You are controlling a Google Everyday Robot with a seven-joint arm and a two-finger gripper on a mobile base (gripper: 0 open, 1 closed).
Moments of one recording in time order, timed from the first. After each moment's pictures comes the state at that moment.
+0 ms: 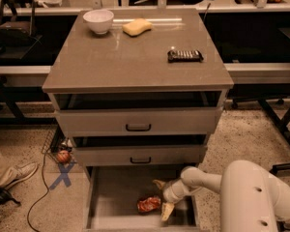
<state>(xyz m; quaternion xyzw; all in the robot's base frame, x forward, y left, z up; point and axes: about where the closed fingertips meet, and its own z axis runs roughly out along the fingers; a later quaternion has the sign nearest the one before) 0.519 -0.064 0.180 -0.72 0.61 0.23 0.25</state>
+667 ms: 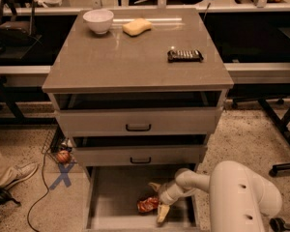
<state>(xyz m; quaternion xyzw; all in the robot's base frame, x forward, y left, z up) 0.520 -0.047 0.147 -0.73 0.60 0.24 0.23</state>
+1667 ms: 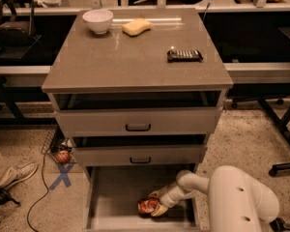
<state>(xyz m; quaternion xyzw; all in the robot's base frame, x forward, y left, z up) 0.512 -0.042 0.130 -0.72 0.60 0.27 0.24</state>
